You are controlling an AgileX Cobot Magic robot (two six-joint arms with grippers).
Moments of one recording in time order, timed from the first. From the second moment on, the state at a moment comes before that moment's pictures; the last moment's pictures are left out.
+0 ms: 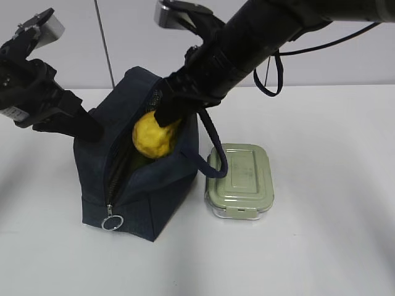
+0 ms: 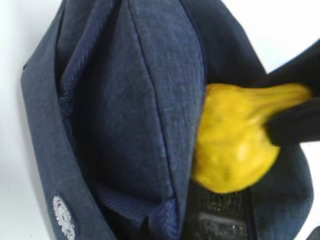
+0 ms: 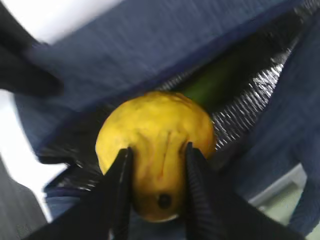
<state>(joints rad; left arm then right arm) -0.16 1.55 -1.10 -0.71 0.92 0.69 0.46 1.91 -1.60 0.65 0.89 -0.61</state>
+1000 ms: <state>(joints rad) -0.16 1.55 -1.10 -0.71 0.92 0.69 0.28 1.79 -1.49 0.65 0.88 -0.48</state>
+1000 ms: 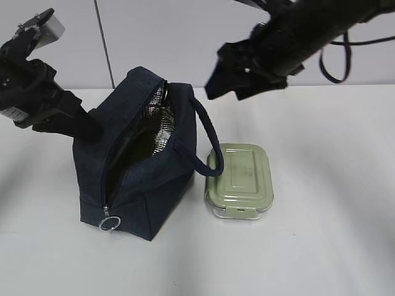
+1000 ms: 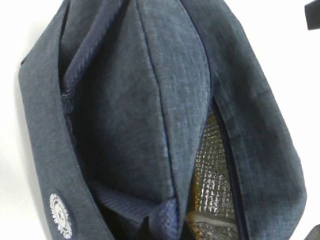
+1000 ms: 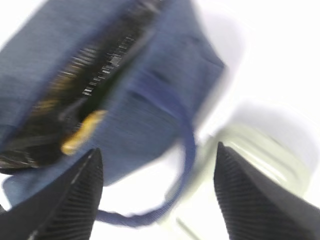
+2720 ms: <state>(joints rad) -0.16 1.55 -1.10 -0.71 0.92 0.69 0.02 2.00 -1.07 1.17 0.84 -0.89</state>
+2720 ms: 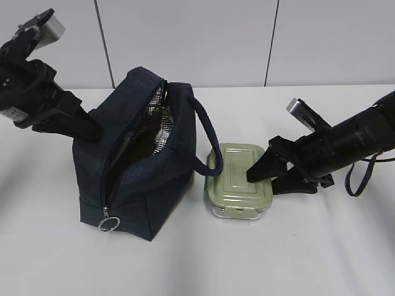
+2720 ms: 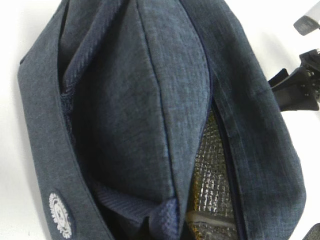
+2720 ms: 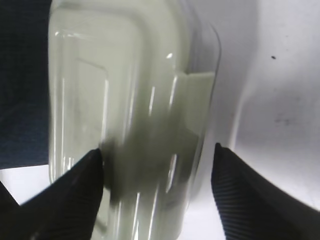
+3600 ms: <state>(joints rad) -0.16 1.55 -1.10 -0.71 0.92 0.69 -0.01 1.94 -1.07 1.17 0.82 -0.91</state>
